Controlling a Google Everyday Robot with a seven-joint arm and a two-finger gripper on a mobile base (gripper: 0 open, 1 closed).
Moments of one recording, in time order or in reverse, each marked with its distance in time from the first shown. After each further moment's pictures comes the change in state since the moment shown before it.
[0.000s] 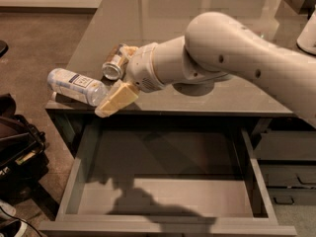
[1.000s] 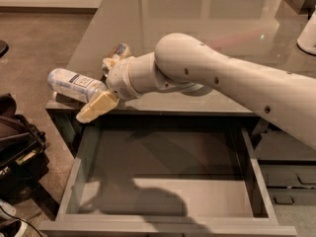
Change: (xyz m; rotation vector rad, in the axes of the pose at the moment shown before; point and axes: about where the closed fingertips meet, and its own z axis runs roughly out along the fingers) arm 0.011 0.004 0.072 -0.036 -0.030 0.065
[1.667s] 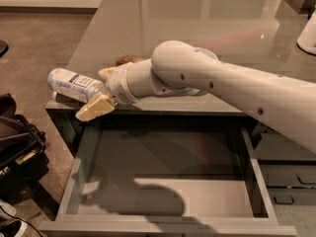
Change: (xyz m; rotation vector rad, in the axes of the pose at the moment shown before) arm 0.014 0.001 0.014 -0.003 0.007 0.027
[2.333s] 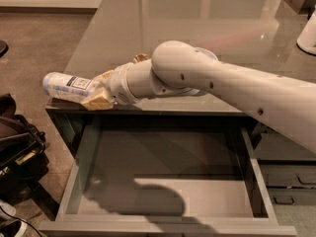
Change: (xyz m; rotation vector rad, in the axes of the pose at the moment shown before) arm 0.000 0.000 0.000 0.000 0.000 0.000
